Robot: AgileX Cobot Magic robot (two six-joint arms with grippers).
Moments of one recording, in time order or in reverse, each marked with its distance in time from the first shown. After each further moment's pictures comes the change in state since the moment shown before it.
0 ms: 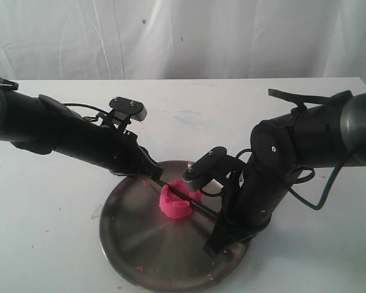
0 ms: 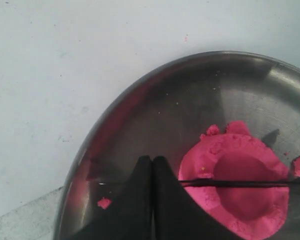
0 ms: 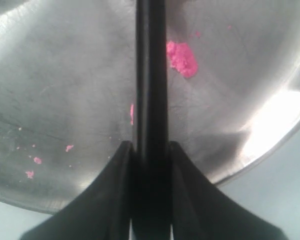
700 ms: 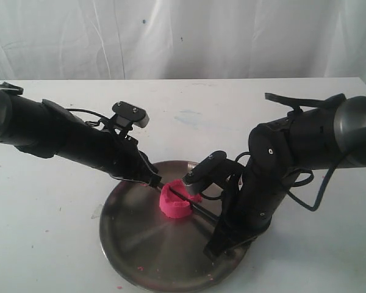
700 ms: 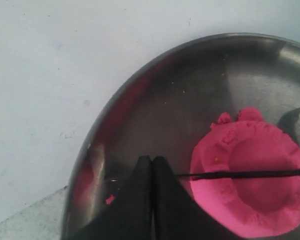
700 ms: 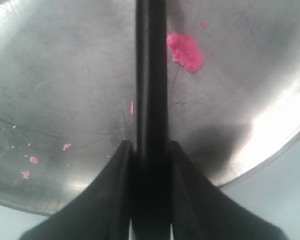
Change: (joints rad) left arm 0.000 0.026 0.000 -0.002 -0.011 0.074; right arm 0.000 0.023 0.000 0.003 0.004 0.000
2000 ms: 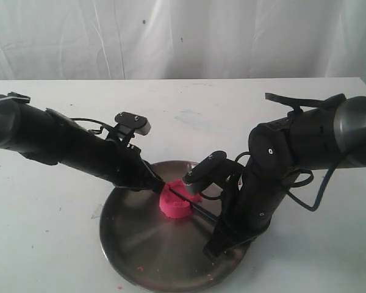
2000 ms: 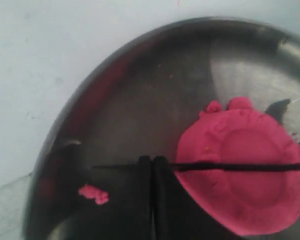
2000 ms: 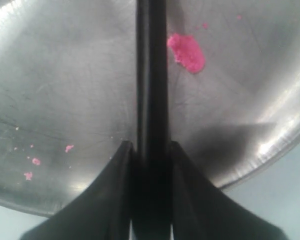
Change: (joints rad) left arm 0.000 0.043 0.013 -0.076 0.045 0.010; right arm 0.000 0.000 0.000 0.009 0.000 0.000
